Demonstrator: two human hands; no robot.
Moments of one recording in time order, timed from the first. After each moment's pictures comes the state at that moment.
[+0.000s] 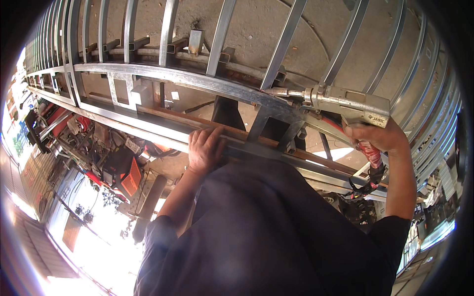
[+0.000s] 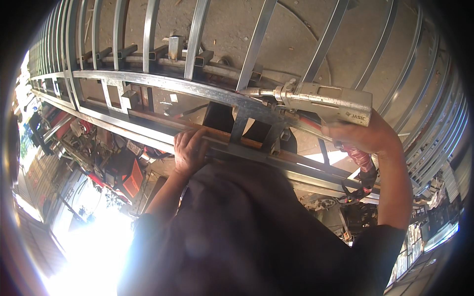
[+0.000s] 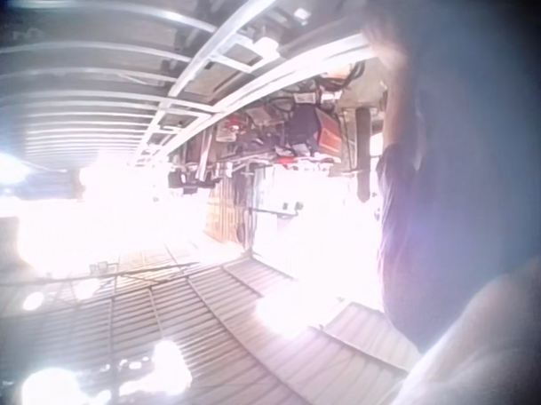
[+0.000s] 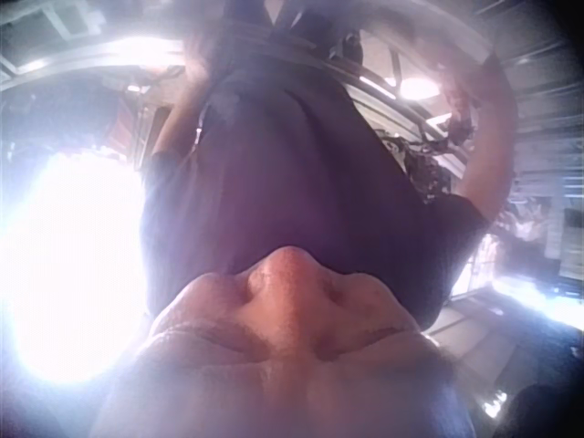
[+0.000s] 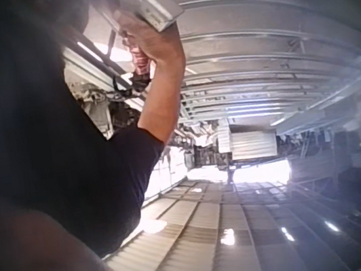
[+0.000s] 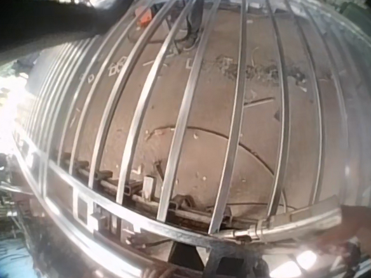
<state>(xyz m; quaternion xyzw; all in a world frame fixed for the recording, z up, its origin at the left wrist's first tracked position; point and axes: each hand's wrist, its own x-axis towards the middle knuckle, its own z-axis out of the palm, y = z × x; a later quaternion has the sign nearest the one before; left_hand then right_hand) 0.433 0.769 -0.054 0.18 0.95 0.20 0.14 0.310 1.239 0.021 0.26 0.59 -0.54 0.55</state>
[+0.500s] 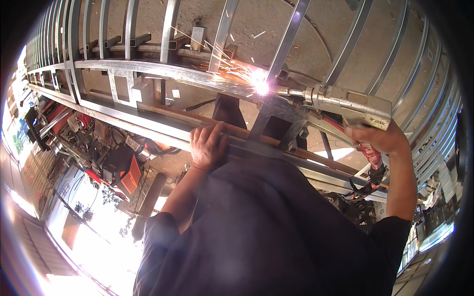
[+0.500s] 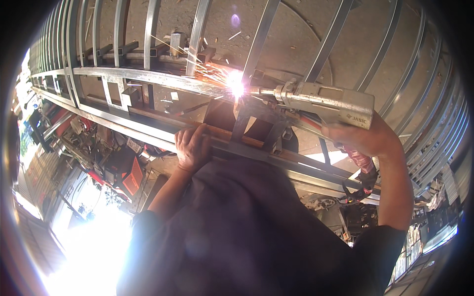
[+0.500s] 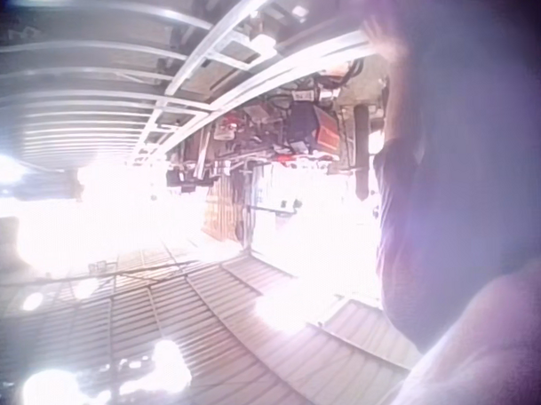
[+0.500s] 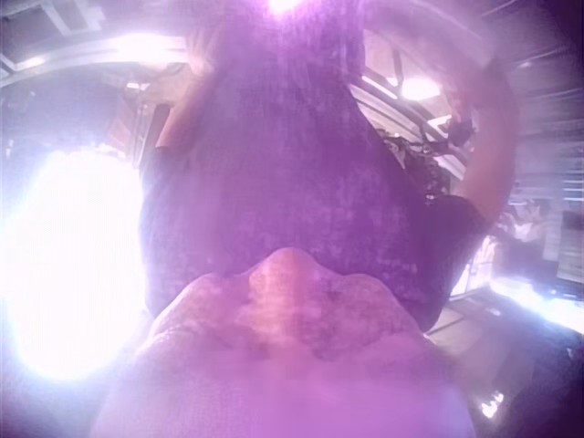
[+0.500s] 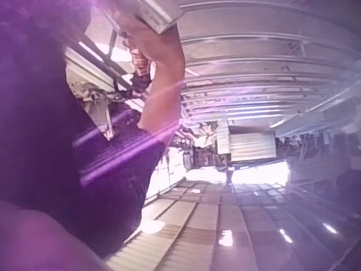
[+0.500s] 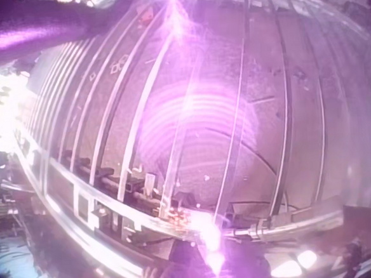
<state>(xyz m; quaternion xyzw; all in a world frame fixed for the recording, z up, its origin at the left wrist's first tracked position) 0.450 0.767 -0.074 0.15 0.97 0.16 0.12 0.311 1.230 0.025 0.25 0.61 -0.51 0.56</state>
